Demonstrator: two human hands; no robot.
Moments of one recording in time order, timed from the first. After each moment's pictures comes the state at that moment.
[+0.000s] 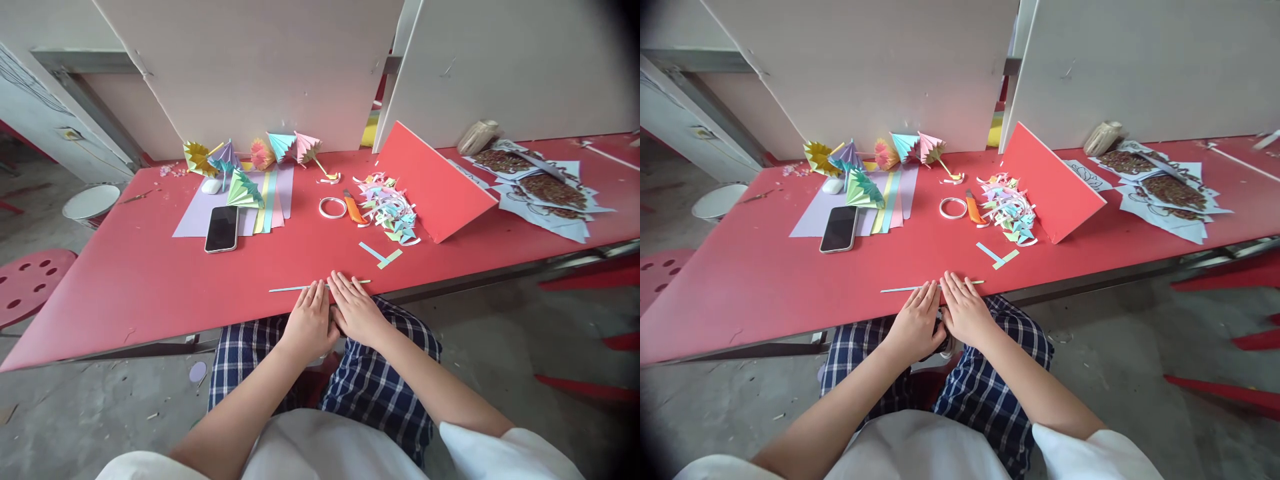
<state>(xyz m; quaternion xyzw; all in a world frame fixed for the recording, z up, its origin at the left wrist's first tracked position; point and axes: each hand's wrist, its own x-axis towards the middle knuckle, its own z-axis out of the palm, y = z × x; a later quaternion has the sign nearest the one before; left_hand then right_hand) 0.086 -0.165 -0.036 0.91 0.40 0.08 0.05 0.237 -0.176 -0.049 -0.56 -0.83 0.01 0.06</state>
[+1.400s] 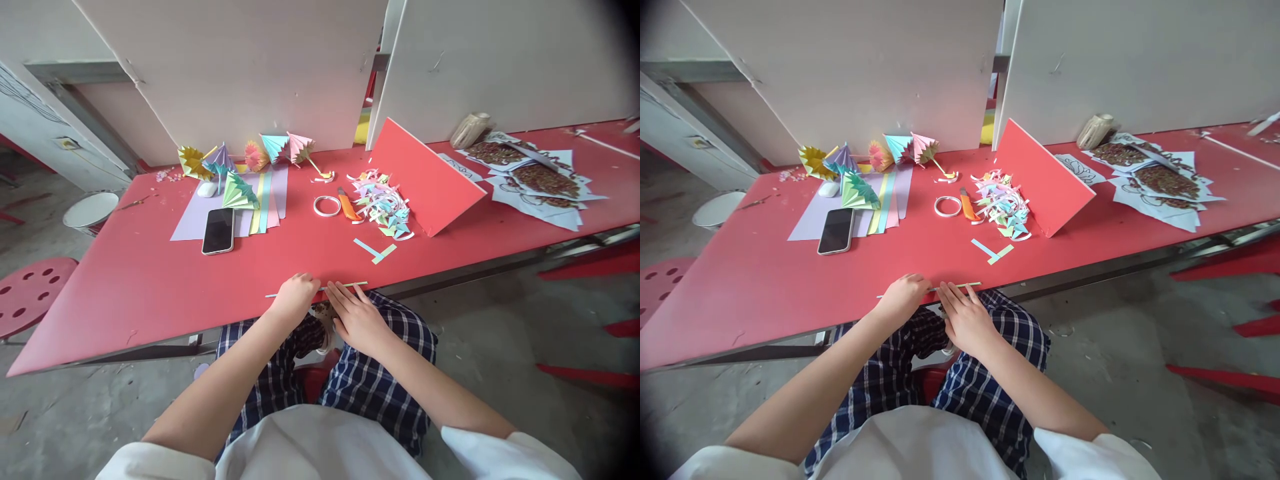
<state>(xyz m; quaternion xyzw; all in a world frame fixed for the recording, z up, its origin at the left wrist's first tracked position) 0.082 -0.120 -0.006 0.92 0.38 -0.03 0.04 0.239 -0.203 -0.044 -0.54 -0.83 0.03 0.09</state>
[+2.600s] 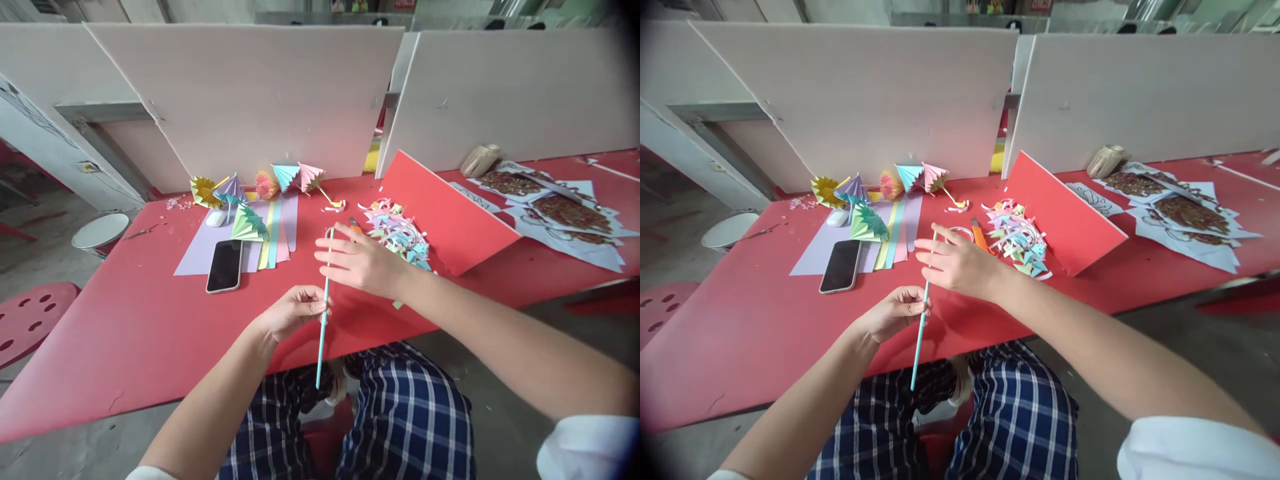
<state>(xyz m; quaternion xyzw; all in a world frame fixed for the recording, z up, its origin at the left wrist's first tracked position) 0.062 -0.046 0.014 0.44 0.25 0.24 0.83 0.256 -0.045 0.089 -0.27 -0.93 -0.12 0.21</state>
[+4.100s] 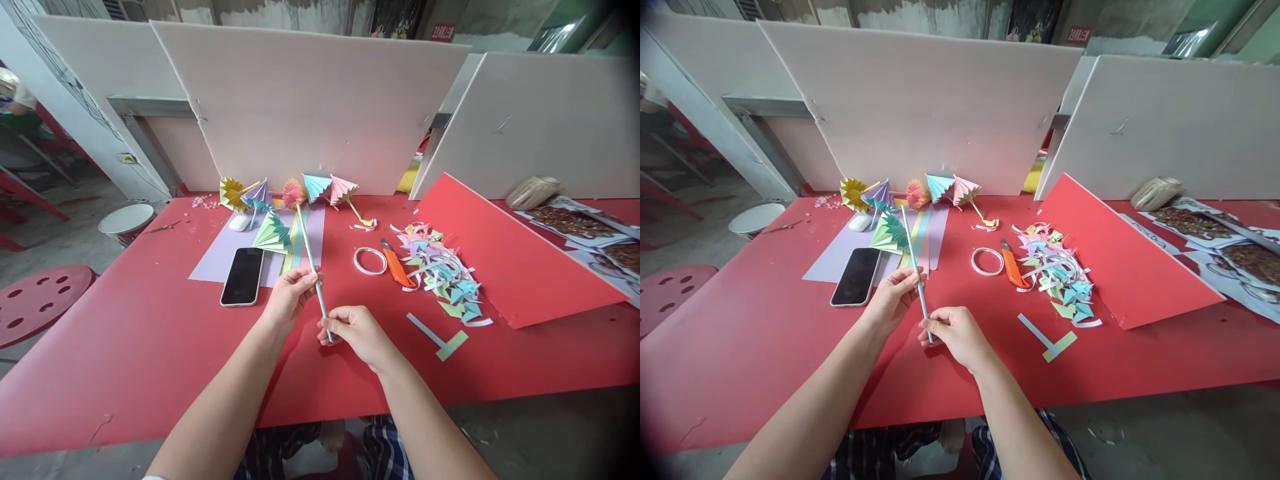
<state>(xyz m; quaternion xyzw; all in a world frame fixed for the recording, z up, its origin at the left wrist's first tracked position) 0.040 0.020 0.000 0.31 0.33 0.52 0.72 0.178 -0.045 0.009 -0.47 -0.46 0.64 0.38</state>
